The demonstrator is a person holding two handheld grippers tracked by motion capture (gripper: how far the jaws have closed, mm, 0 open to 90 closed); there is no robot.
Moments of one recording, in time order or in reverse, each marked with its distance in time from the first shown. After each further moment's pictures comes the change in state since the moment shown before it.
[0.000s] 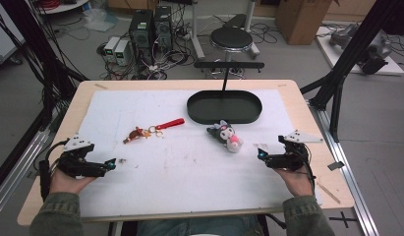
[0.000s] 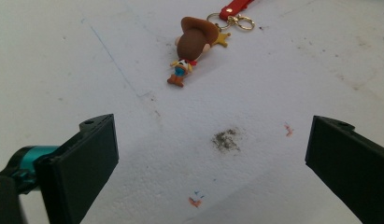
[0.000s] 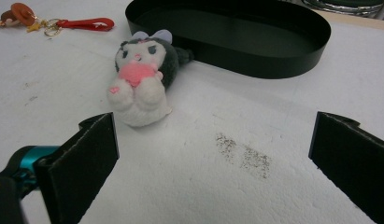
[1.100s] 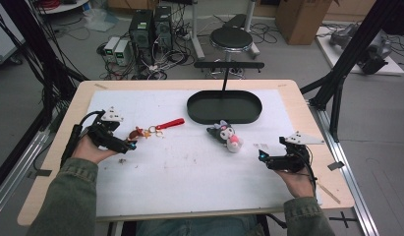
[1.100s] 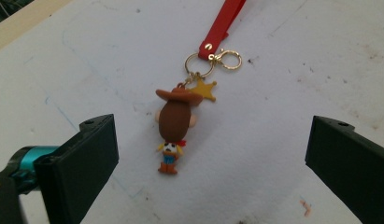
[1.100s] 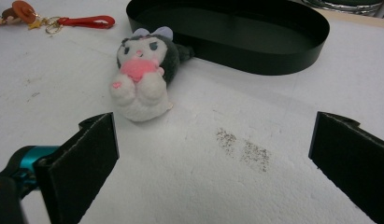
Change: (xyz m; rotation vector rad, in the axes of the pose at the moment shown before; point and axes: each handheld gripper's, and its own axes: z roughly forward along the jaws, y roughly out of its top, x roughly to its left) left arm -0.006 0.083 0.057 0.127 -0.079 0.222; right arm 0.001 -0.003 -0.004 0.005 -0.003 0.000
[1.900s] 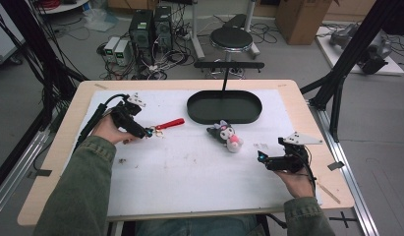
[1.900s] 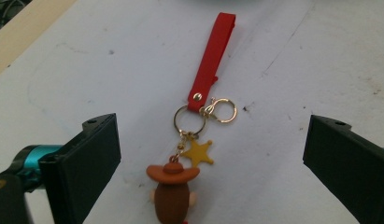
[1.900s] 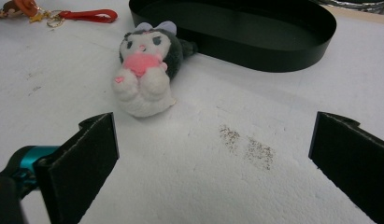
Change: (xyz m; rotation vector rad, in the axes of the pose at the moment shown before) left arm 0.004 0.060 0.047 0.091 -0.093 0.110; right arm 0.002 -0.001 0.002 0.016 0.011 -0.007
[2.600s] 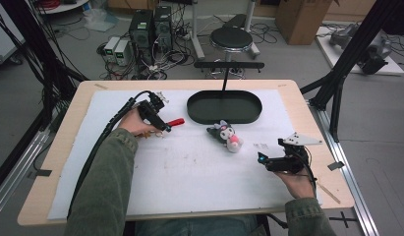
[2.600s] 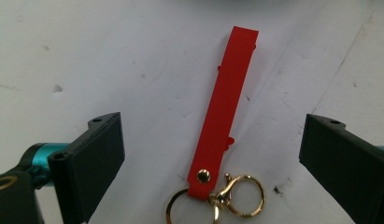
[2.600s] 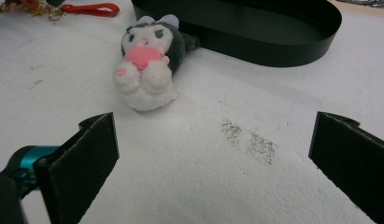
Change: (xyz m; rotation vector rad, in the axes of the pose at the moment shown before) left arm 0.017 0.034 0.091 0.109 -0.083 -0.006; right arm -0.001 -0.002 0.000 0.014 0.009 -0.005
